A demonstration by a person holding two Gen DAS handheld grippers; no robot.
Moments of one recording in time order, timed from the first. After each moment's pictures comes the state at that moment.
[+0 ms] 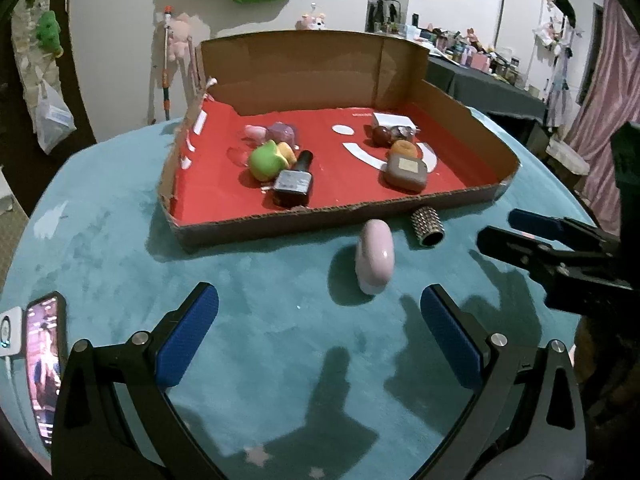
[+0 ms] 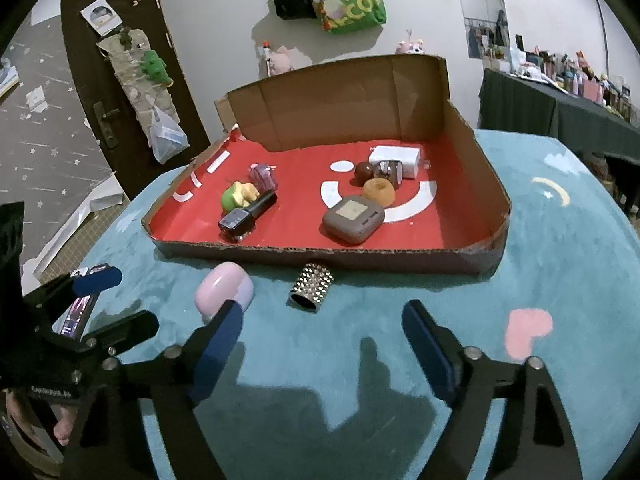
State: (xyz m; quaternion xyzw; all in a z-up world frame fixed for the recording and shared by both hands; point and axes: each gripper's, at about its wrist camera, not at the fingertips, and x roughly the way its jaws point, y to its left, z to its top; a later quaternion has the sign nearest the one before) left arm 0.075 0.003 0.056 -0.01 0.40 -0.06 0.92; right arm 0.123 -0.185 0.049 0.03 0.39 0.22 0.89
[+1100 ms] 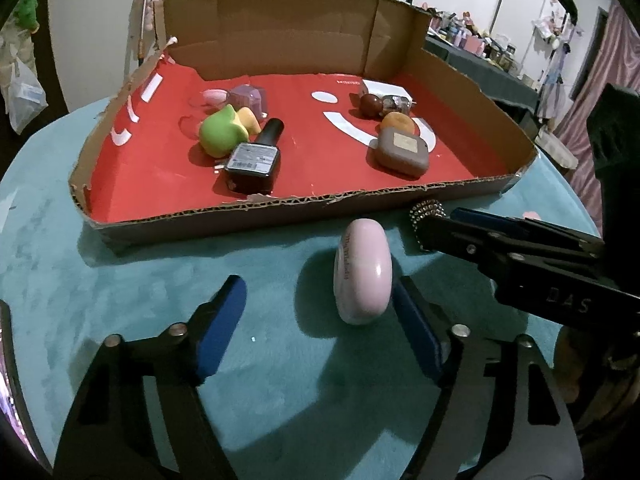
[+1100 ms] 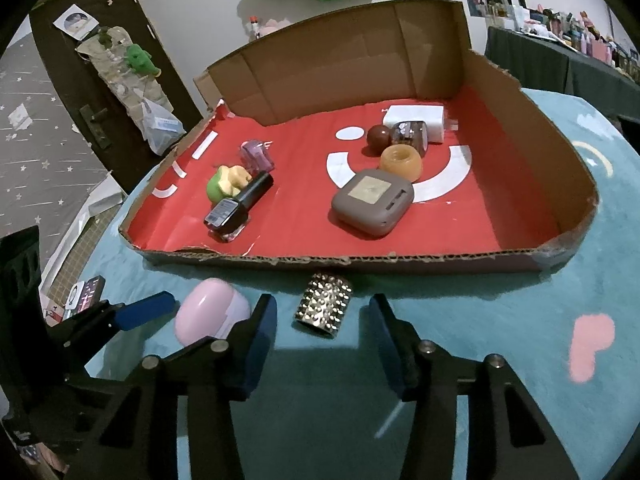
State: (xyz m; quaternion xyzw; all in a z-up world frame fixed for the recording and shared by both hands) left arm 0.121 -0.010 0.022 -0.03 0.44 -0.09 0.89; right arm 0.169 -0.160 0.020 0.06 0.45 0.23 0.86
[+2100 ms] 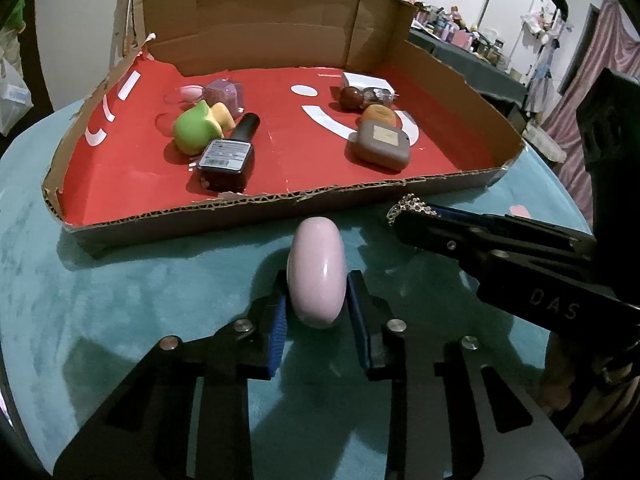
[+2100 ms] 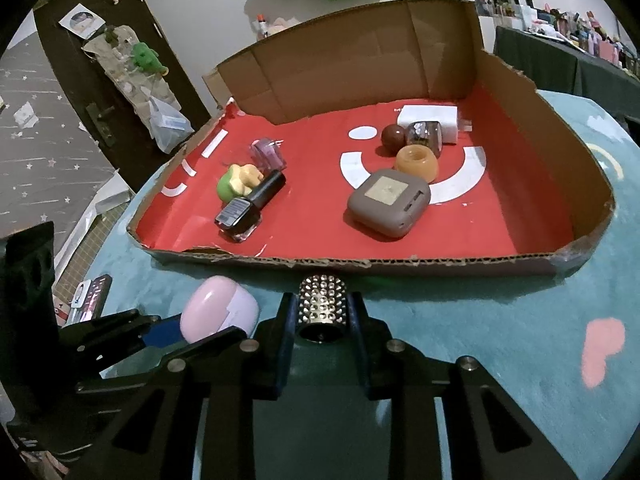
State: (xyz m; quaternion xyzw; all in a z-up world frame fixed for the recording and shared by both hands) left arm 0.127 -0.020 0.020 -0.04 0.45 -0.11 0.88; right arm 0.166 -0.158 0.023 0.07 0.44 0.25 0.86
